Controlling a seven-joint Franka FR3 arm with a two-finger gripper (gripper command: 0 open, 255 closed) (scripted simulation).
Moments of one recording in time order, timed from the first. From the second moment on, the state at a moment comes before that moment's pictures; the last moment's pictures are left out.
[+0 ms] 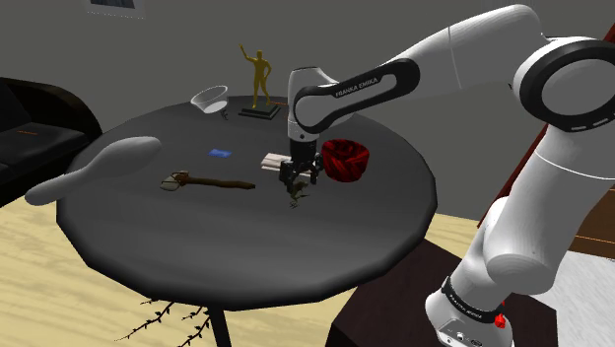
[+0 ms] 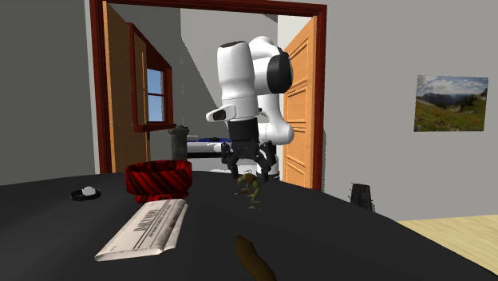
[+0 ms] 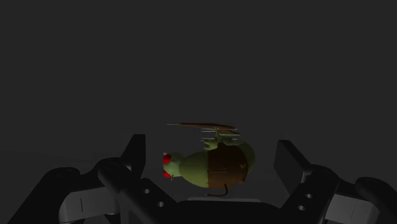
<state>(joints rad) 0.09 0.04 0.07 -2.09 0.11 2.01 0.27</state>
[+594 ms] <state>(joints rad) 0.09 0.03 0.07 -2.09 0.11 2.01 0.27</state>
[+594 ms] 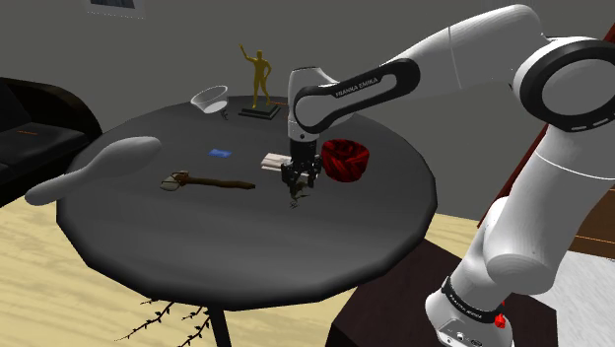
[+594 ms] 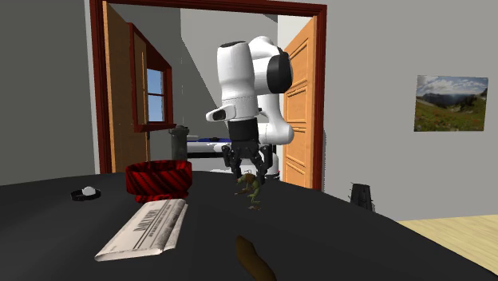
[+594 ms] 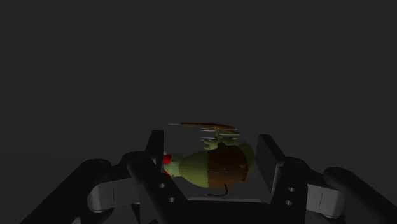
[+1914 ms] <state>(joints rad) 0.08 0.04 0.06 -1.98 0.12 1.93 0.21</state>
